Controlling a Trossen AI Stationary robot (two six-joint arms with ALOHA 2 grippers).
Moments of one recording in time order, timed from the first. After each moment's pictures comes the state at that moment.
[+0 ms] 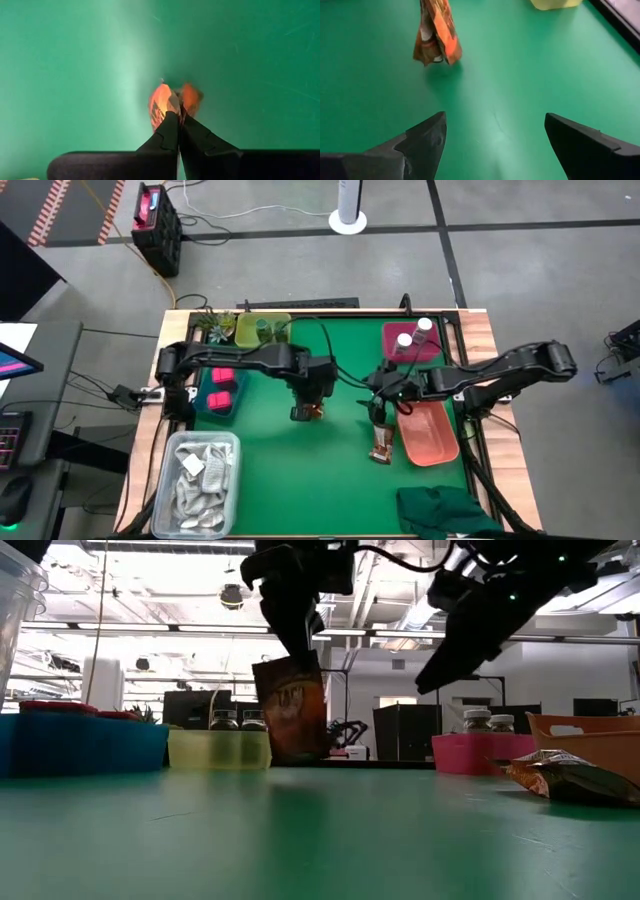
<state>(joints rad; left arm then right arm) 0.04 1.90 1.73 -1.06 0.01 0.20 0.06 1.25 0.68 -0.14 0.30 0.19</state>
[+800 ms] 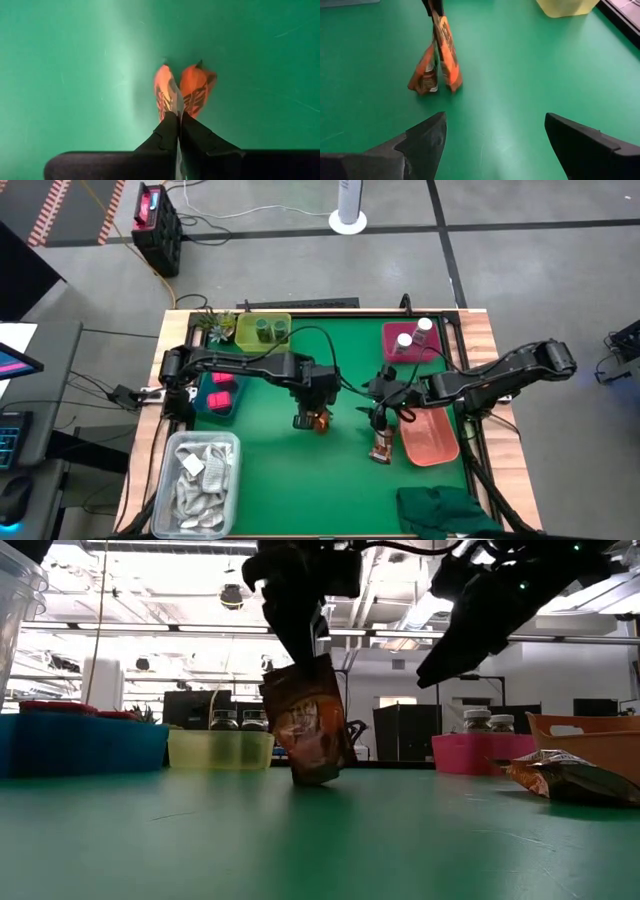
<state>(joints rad) -0.01 1.93 1.73 -1.03 0.01 0.16 0.14 1.25 0.68 -0.12 0.34 0.24</state>
